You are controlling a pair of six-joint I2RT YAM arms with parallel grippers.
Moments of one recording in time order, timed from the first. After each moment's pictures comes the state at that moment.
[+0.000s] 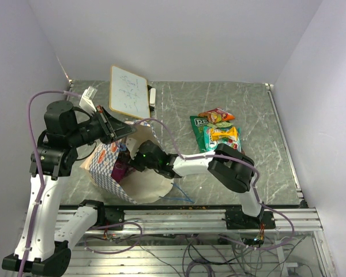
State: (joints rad) left arm -0.16 0.87 1.28 -0.73 0.73 -0.89; right arm 1.12 2.06 1.20 0.43 -0.03 -0.06
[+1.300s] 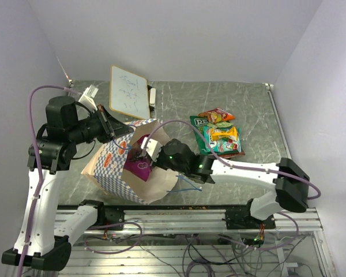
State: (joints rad) left arm -0.16 0.91 1.35 -0.87 0.66 -0.75; right arm 1.17 1.52 0.99 0.11 0.15 -0.31
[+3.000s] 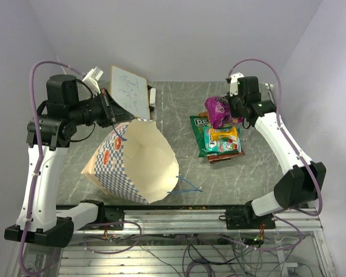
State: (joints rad) left arm -0.17 1.12 1.61 -0.99 0.67 -0.58; right arm 0.26 1.45 1.39 -0.61 0.16 -0.16
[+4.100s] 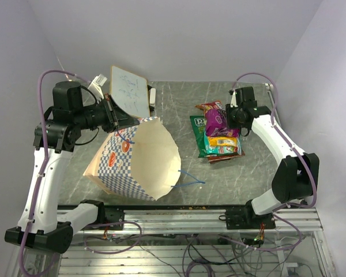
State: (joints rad) left arm -0.17 1.08 1.47 -0.88 0.77 -0.68; right arm 0.19 1.54 1.25 -0.63 0.07 0.05
